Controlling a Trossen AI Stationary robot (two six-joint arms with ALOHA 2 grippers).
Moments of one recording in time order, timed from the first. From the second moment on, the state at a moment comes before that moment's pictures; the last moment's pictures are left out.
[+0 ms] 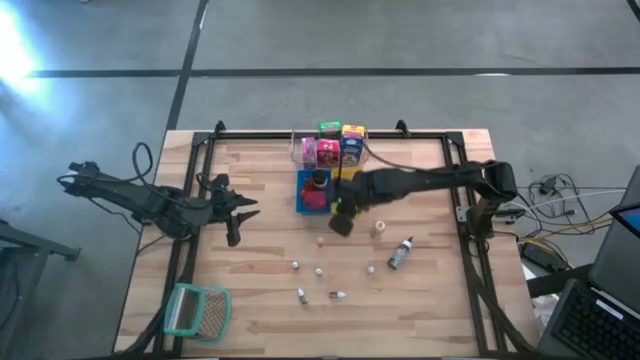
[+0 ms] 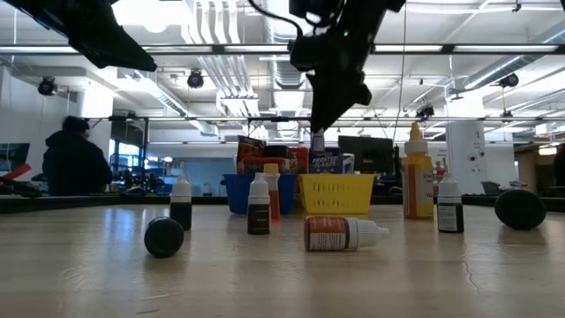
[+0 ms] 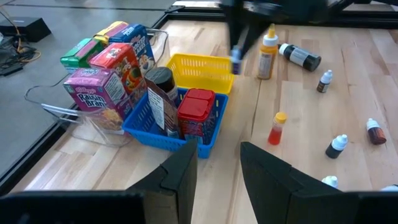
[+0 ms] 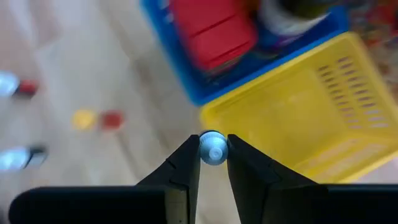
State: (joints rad) left arm -0.32 0.64 0.60 -0.47 -0.58 -0.25; right arm -0.03 1.79 1.45 -0.81 0.16 0.45
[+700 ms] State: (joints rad) left arm -0.32 0.64 0.60 -0.47 -0.58 -0.25; right arm -0.26 1.85 1.28 -0.48 0.19 0.50
